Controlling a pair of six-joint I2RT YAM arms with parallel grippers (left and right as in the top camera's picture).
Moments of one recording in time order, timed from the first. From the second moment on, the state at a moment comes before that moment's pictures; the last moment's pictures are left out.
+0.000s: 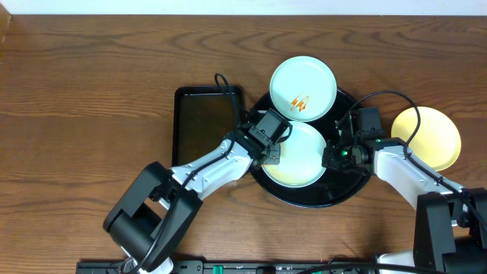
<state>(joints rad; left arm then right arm) -0.72 1.82 1.05 -0.39 -0.09 -0.64 0.13 1.62 0.75 -0.42 -0.30 0.36</state>
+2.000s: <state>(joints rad) -0.09 1.81 1.05 -0.51 0.41 -0.30 0.28 1.04 0.73 -0.32 0.53 -0.18</state>
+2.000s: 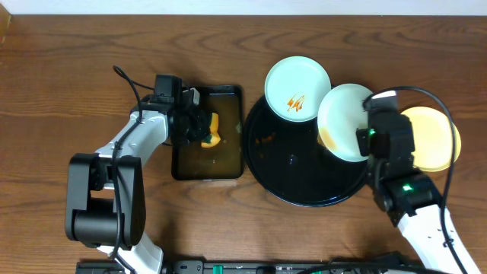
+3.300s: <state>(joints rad) -0.10 1.81 1.05 -0.49 0.41 -0.28 0.32 1.04 0.73 -0.32 0.65 -0.04</state>
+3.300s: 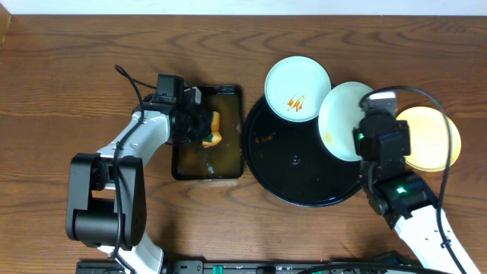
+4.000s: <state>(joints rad) -0.10 1.71 1.05 -0.55 0.34 -0.21 -0.36 1.19 0.73 -0.32 0.33 0.36</state>
